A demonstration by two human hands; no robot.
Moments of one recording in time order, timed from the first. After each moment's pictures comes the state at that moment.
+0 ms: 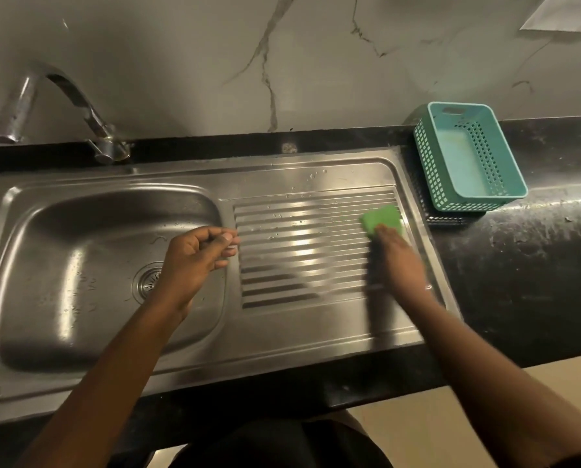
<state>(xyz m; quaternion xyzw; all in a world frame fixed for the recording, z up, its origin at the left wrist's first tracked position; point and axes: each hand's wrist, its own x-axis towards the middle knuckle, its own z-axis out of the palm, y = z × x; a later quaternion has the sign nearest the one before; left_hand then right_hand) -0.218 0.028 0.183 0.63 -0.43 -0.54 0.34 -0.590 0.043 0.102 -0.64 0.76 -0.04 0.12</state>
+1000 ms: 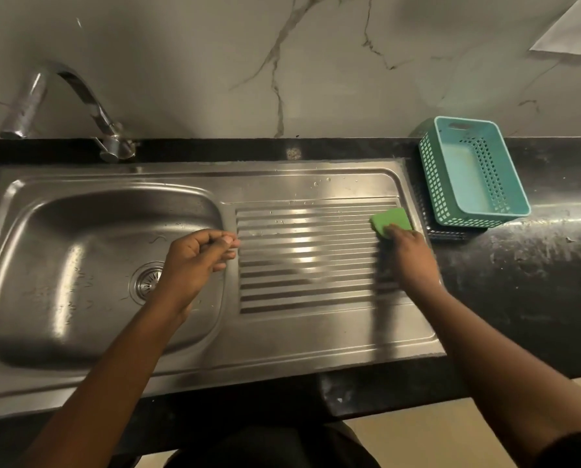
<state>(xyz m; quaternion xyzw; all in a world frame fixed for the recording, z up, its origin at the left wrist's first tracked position) -0.221 0.025 0.185 0.64 -0.42 -0.54 0.36 -0.617 0.010 0.106 -0.62 0.77 -0.03 0.10</state>
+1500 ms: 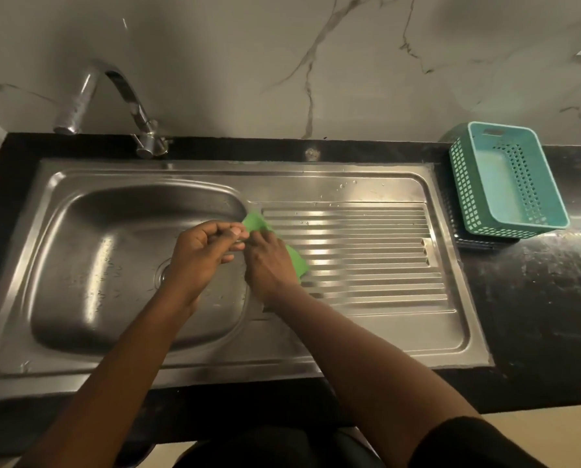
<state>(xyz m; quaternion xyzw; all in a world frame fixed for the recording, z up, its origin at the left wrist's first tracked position) -0.196 0.023 0.197 0.65 -0.41 -0.52 0.38 -0.327 -0.001 0.101 -0.81 0.56 -0.02 0.16</state>
